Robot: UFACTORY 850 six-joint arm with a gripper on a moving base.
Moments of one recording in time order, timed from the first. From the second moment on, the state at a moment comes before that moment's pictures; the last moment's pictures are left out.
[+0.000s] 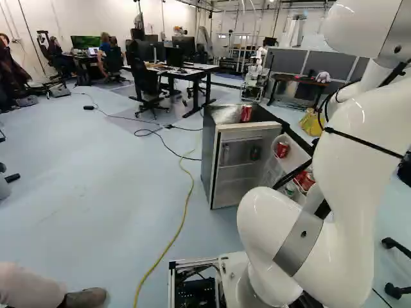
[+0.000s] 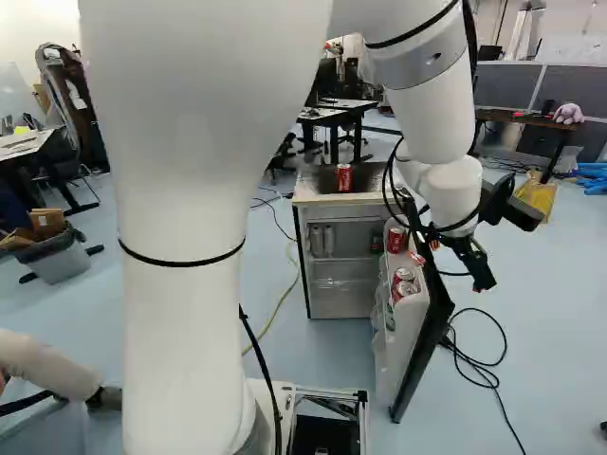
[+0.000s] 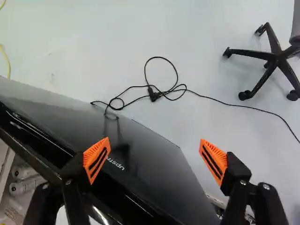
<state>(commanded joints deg) -54.5 -19.4 -54.7 11.7 -7.8 0.0</state>
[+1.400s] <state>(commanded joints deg) -48.4 -9.8 -43.0 11.7 -7.8 0.0</state>
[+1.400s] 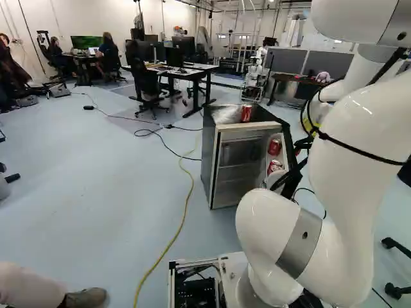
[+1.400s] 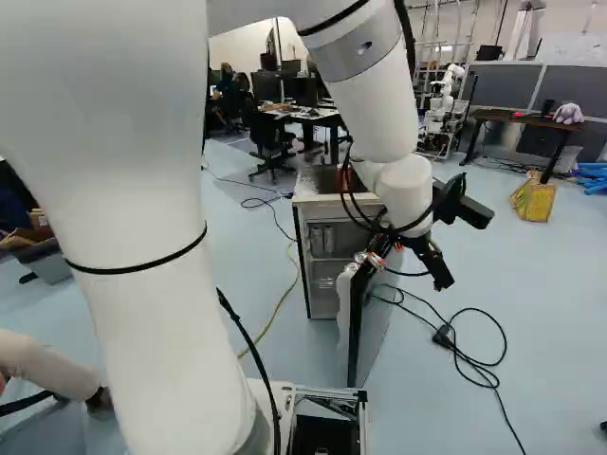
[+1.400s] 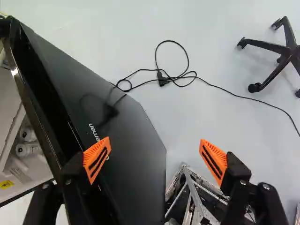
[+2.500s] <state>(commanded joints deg) -40.6 -1.9 -34.2 11.7 -7.8 0.0</state>
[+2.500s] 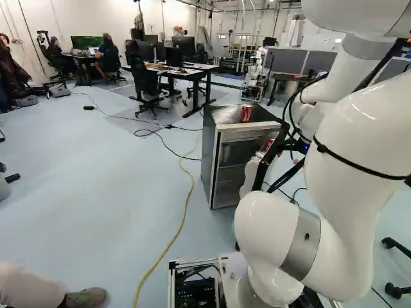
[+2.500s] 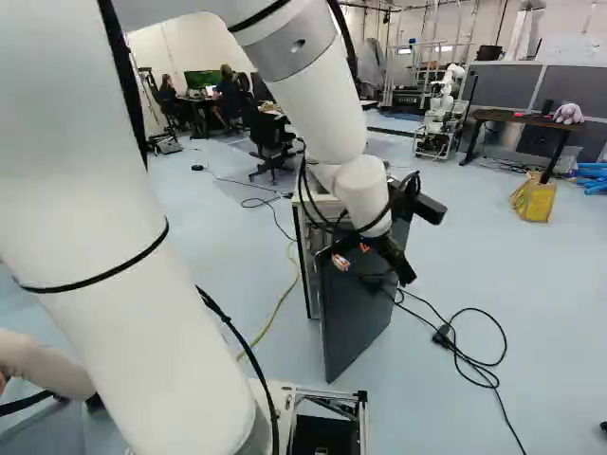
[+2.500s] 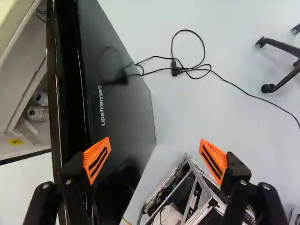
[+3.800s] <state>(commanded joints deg) -26.4 -0.3 -32.5 11.7 -7.8 0.0</state>
